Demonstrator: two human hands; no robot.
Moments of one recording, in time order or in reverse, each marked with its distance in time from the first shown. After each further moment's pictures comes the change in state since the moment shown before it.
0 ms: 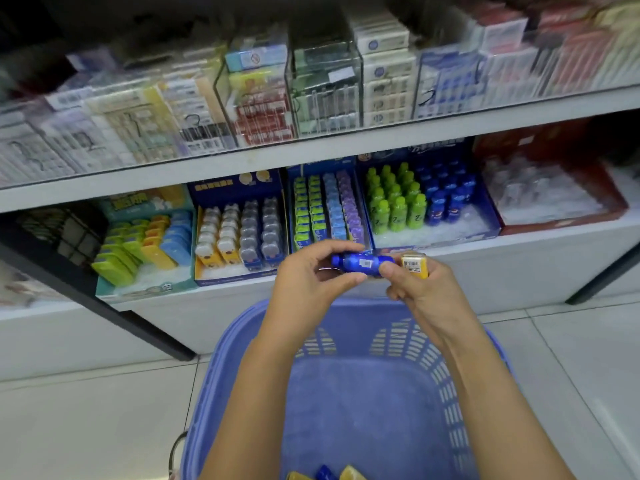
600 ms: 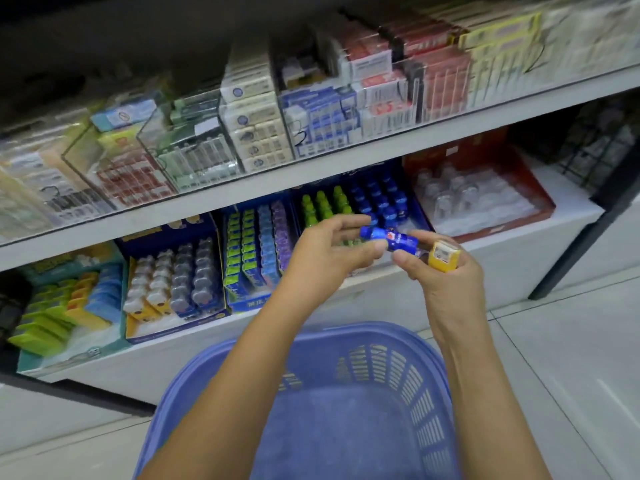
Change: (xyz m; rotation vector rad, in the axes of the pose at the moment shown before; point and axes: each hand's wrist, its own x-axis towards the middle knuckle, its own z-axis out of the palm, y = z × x) left_hand 0.080 0.042 0.099 -0.023 -0.195 -0.133; right_hand 0.017 -0.043 -0.081 0.008 0.343 -0.319
